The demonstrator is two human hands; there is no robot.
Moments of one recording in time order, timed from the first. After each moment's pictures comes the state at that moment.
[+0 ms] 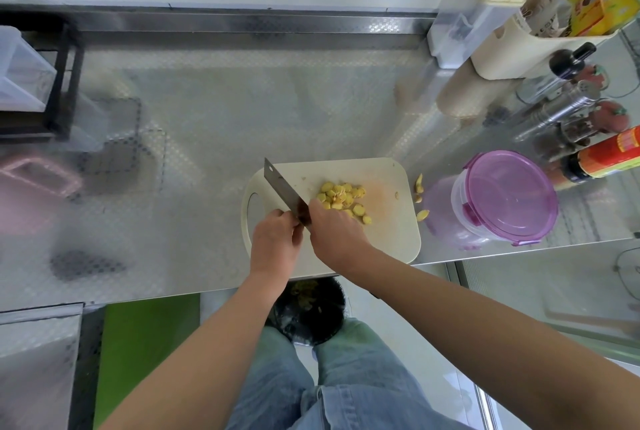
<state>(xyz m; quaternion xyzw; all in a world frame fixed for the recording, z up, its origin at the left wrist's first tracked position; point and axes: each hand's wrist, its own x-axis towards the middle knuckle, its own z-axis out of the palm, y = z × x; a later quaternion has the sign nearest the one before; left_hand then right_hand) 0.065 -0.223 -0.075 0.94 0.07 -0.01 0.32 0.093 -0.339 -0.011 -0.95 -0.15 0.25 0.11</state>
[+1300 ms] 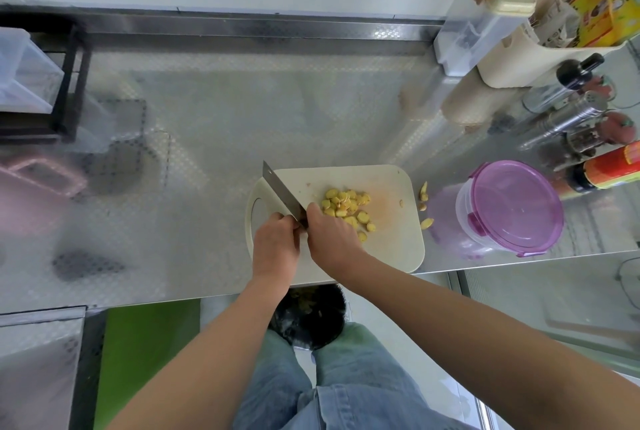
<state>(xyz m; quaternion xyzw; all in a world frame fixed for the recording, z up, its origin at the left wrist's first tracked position) 0.070 -0.222 -0.071 0.95 0.10 -0.03 0.30 0.097 -0.328 -0.024 -0.95 -0.16 0.24 0.12</state>
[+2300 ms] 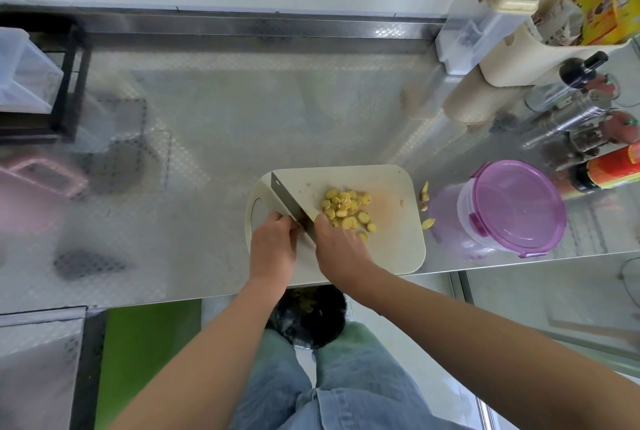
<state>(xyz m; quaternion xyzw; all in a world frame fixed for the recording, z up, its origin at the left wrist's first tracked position) 0.069 -0.216 -0.076 0.94 0.09 -0.01 0.32 0.086 -0.340 -0.024 -0.95 -0.15 0.27 0.10</state>
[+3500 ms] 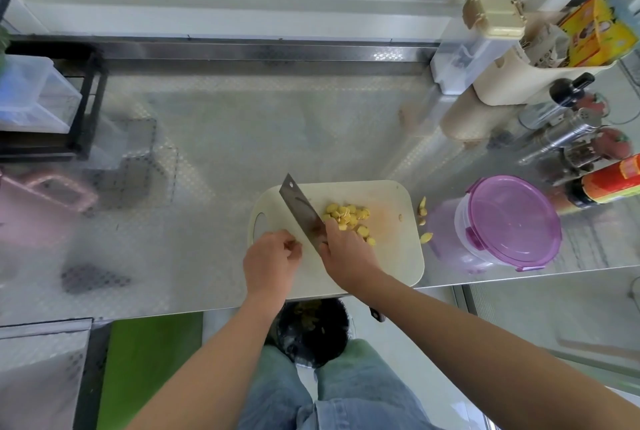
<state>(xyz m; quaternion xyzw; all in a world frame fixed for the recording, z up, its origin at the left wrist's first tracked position) 0.063 -0.215 -0.067 0.94 0.17 -0.04 0.29 0.095 -0.352 -0.025 -0.95 -0.10 0.25 0.16</state>
